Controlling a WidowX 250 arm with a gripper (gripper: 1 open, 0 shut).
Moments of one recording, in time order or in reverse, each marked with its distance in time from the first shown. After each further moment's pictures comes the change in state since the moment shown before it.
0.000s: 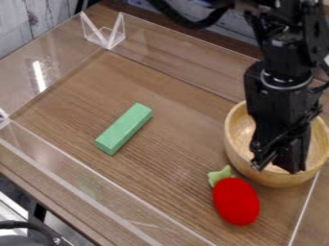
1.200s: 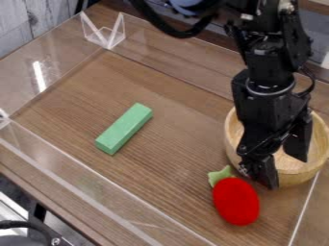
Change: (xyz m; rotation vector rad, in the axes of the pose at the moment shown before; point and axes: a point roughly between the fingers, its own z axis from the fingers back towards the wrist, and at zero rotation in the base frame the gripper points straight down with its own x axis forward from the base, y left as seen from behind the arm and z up) arm 0.019 0.002 -0.005 -0.005 0.046 -0.007
